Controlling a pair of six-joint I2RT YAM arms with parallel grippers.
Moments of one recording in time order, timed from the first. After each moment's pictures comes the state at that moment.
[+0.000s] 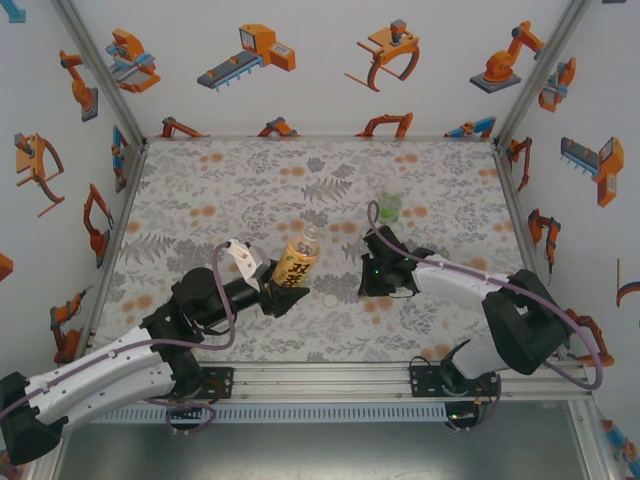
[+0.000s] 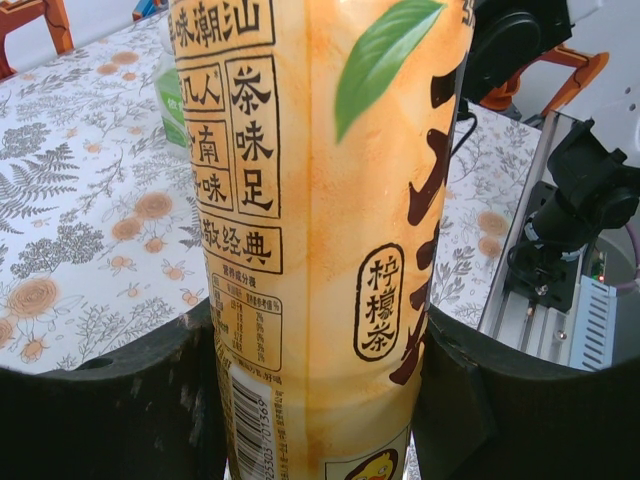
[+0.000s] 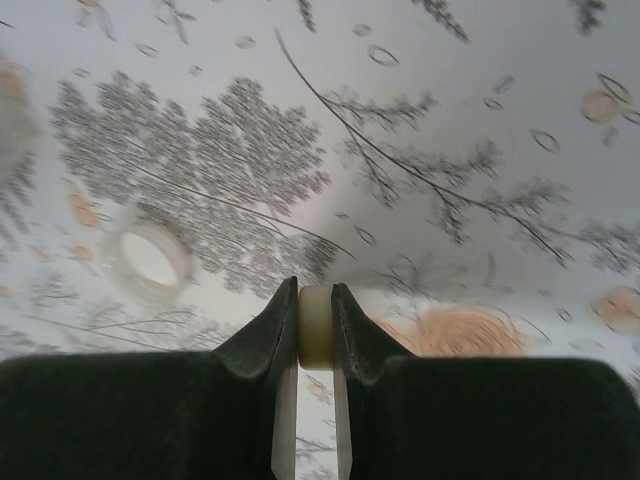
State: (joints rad) left arm -1.01 0.64 0.44 0.18 0.12 -0.10; right arm 0.64 1.45 0.70 -0.31 -0.12 0.61
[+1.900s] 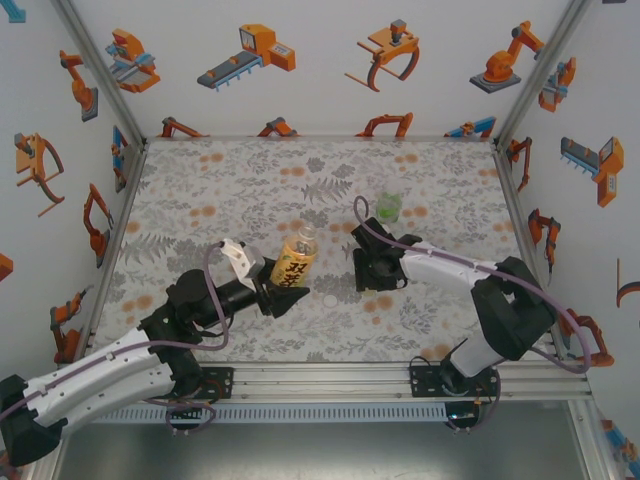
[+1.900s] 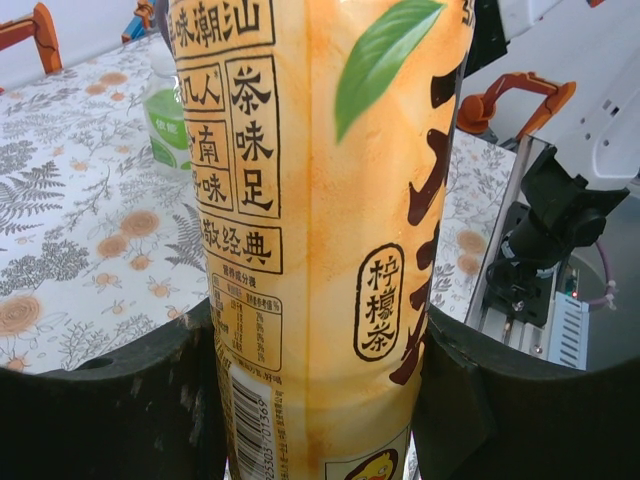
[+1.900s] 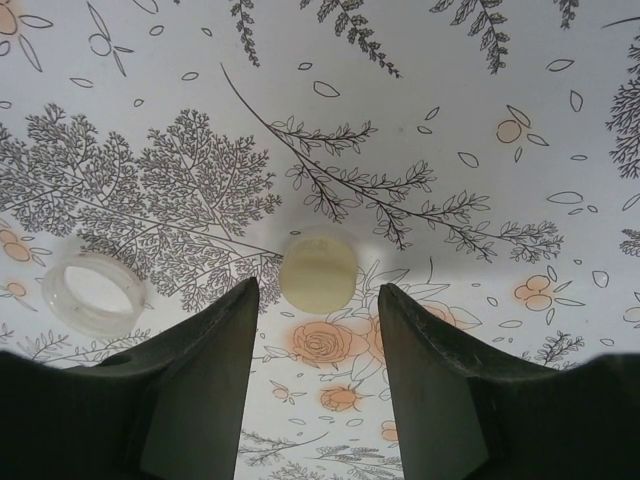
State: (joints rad) left arm -1.01 0.62 0.44 0.21 0.14 -0.13; right arm 0.69 1.55 0.87 -0.53 0.07 0.55
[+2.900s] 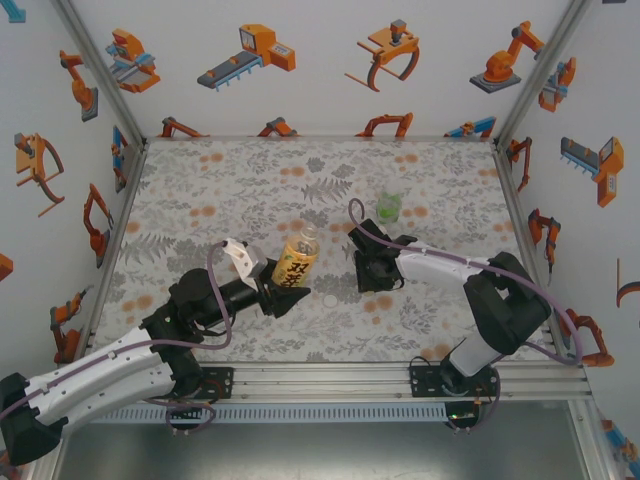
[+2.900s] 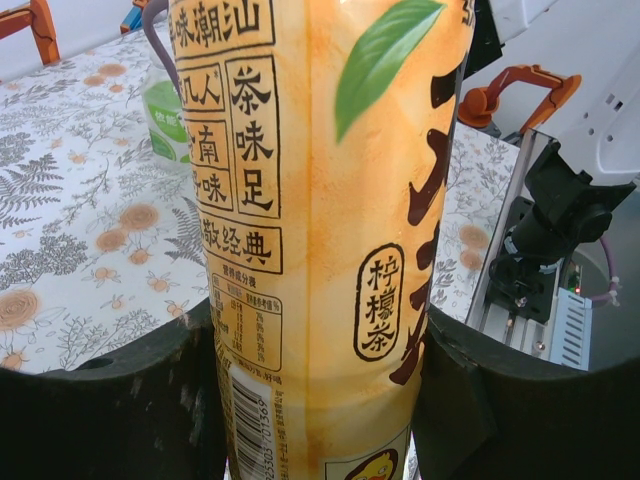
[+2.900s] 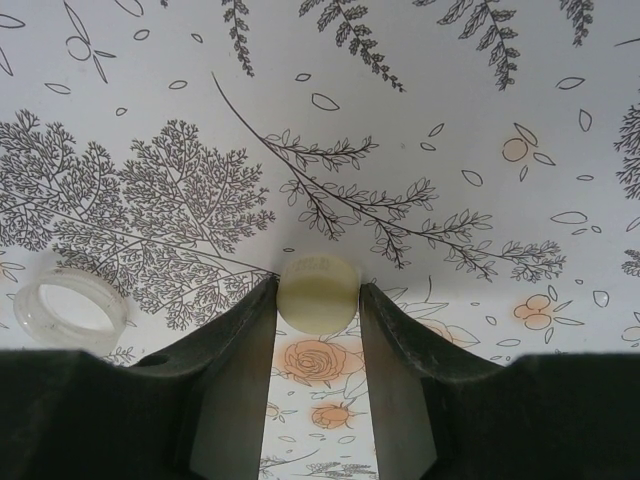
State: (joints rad) left arm -1.01 0.64 0.44 0.21 0.14 -0.13; right arm 0.70 1.58 0.87 -0.51 0.09 0.53
